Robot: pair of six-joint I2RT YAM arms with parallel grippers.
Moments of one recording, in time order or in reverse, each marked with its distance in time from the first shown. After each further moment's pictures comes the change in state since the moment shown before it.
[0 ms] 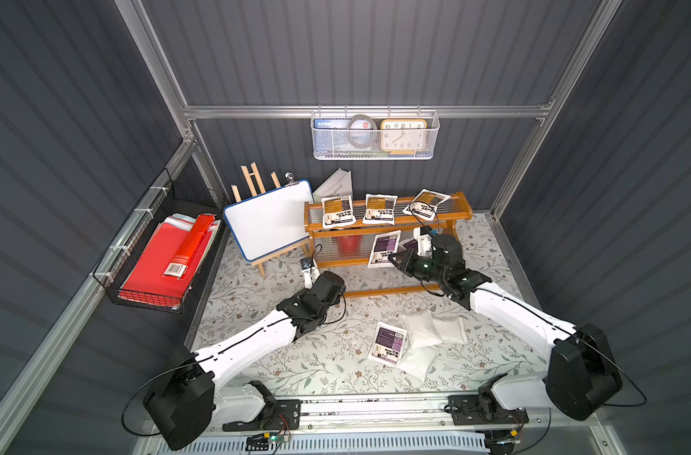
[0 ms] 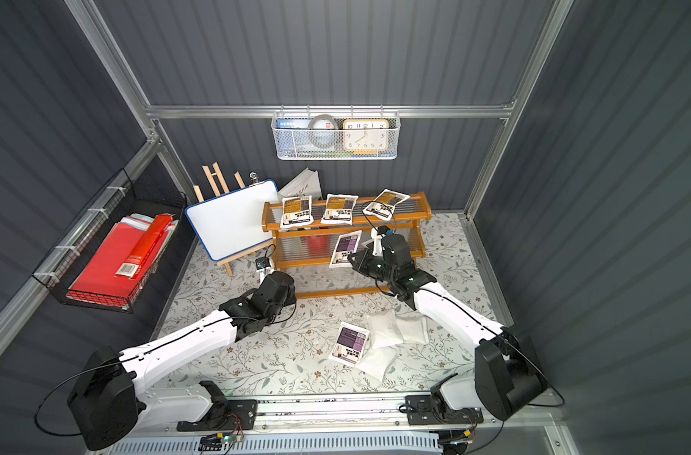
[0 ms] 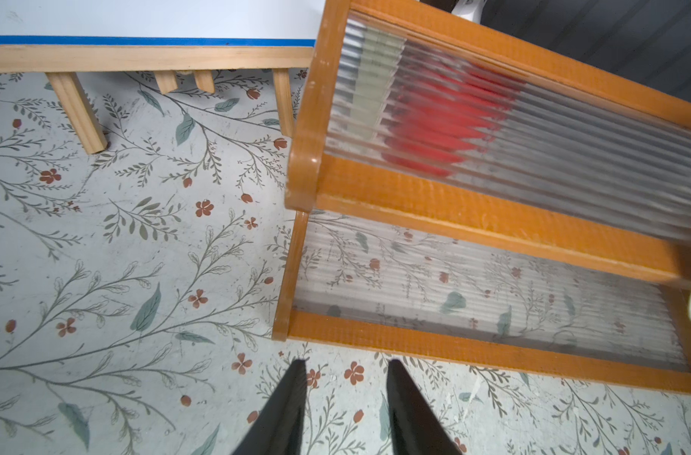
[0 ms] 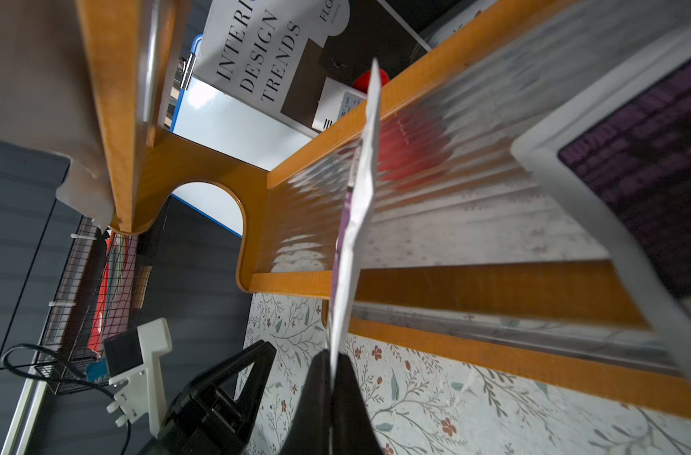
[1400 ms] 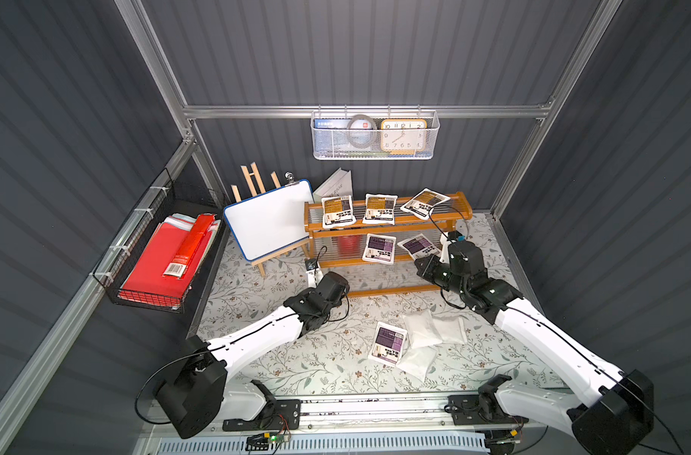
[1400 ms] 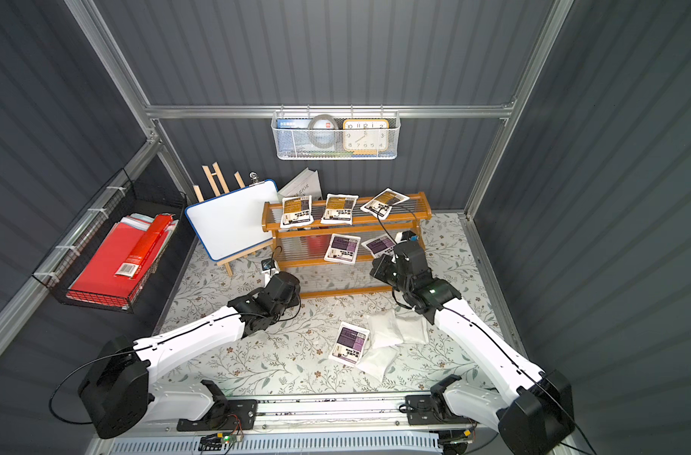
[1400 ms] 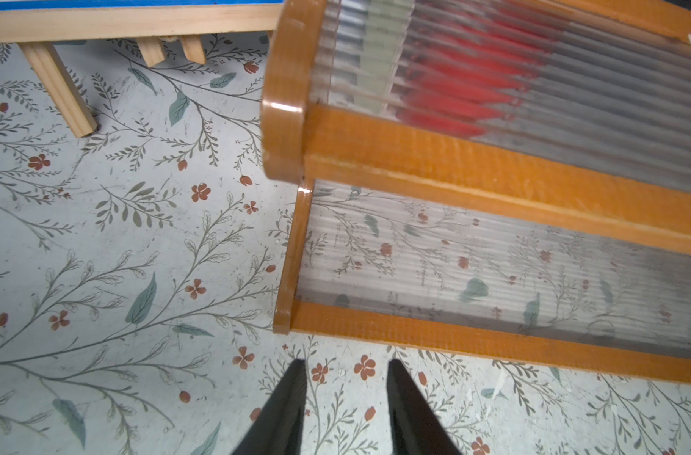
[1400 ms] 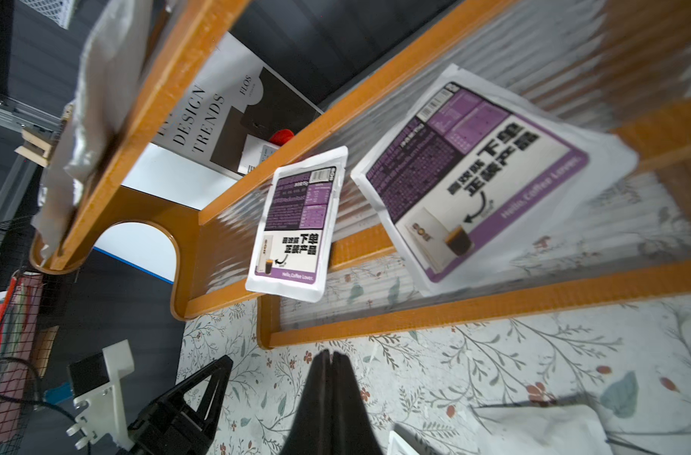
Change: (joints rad) left arm 0.000 0.066 0.006 0.000 0.010 0.004; right arm 0.001 -0.265 -0.031 -0.368 0.324 -0.047
